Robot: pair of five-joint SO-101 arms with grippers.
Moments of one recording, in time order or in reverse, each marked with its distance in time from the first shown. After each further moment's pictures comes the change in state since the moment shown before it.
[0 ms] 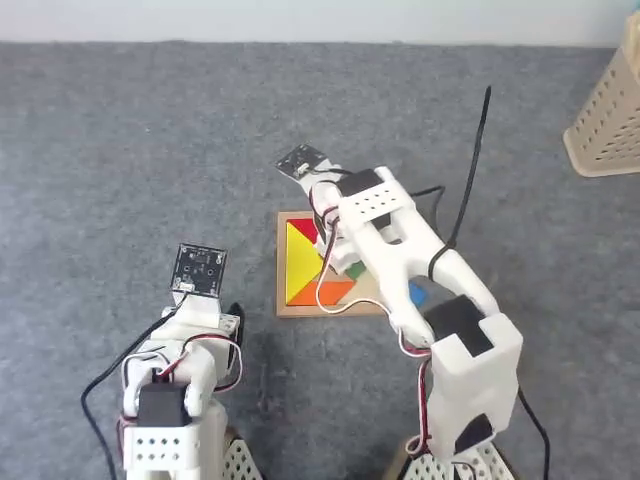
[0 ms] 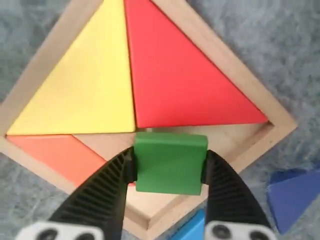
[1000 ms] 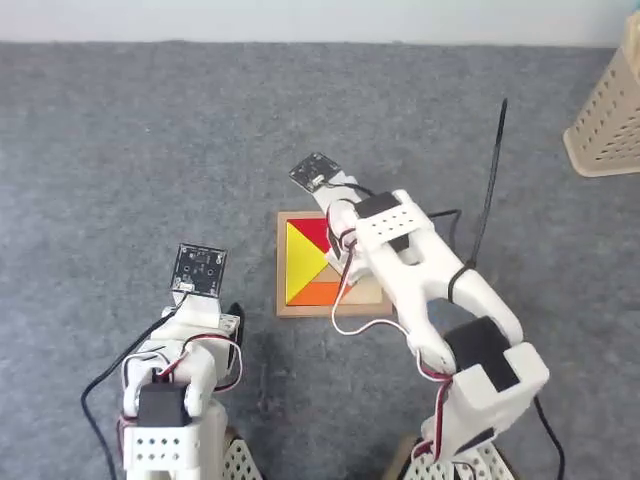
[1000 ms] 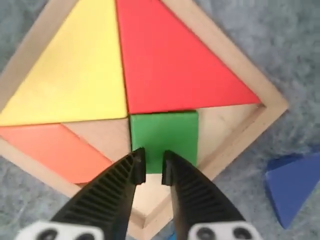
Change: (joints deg) left arm 0.0 0.0 0.0 0.0 0.0; right arm 1.6 -9.7 16.4 -12.4 -0.3
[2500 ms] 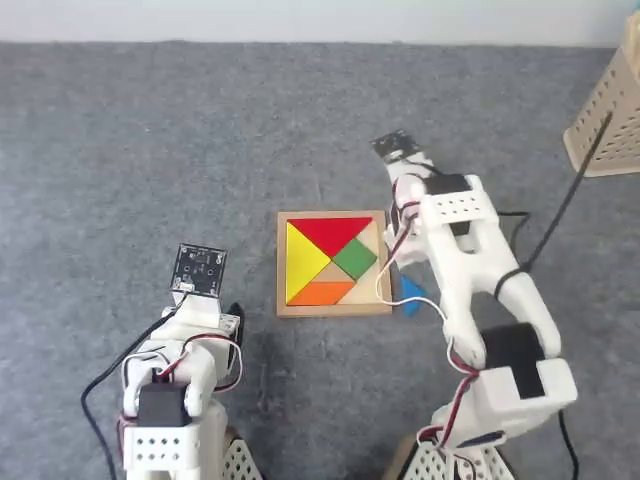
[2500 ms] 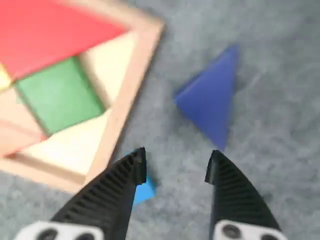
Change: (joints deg) left arm 0.0 0.0 0.0 0.0 0.0; right arm 14.9 -4.7 -0.9 10.0 -1.4
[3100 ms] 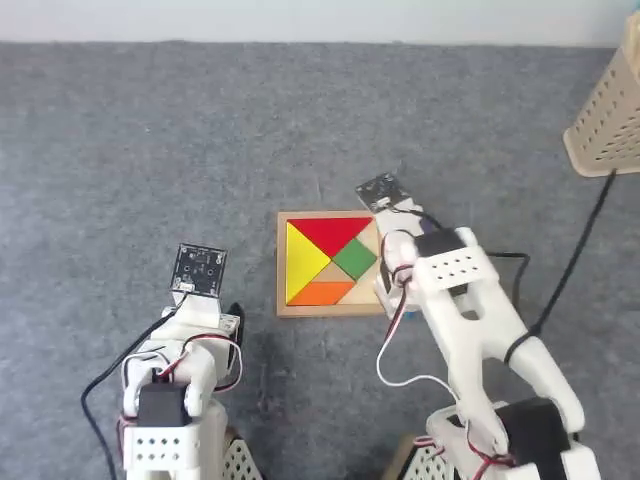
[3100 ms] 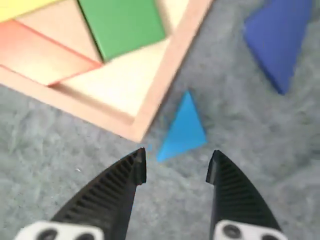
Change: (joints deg) left arm 0.0 0.0 0.0 0.0 0.0; right arm -7.3 -21.9 23.6 -2.6 -5.2
